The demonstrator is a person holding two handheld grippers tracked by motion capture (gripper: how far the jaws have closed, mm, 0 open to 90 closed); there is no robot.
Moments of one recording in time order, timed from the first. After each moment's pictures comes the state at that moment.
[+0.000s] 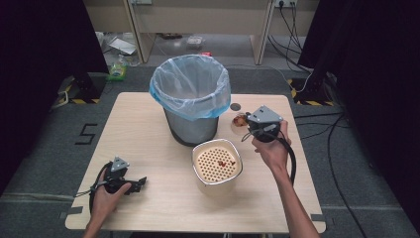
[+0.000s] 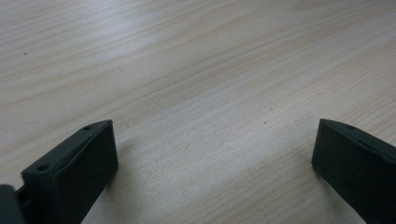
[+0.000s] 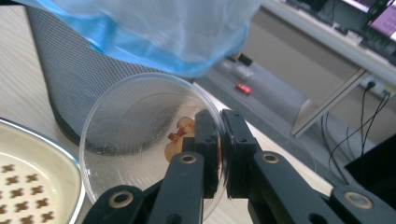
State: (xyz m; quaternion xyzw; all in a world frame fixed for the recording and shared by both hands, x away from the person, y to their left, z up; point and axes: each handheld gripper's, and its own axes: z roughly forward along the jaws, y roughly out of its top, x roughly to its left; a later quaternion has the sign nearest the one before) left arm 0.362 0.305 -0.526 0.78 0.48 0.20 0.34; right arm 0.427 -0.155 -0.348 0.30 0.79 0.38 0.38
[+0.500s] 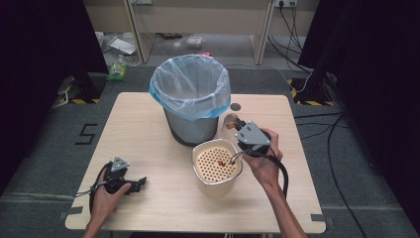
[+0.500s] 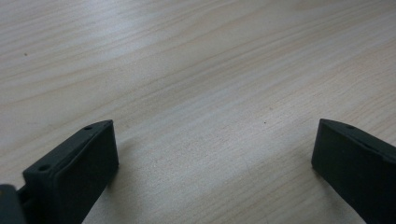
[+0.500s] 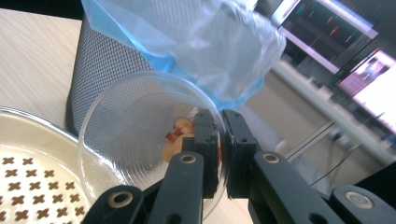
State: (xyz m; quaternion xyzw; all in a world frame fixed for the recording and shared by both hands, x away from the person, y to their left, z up) left arm 0.362 0.305 -0.526 0.78 0.48 0.20 0.34; right arm 0.388 -0.127 -0.355 0.22 0.77 0.39 0.46
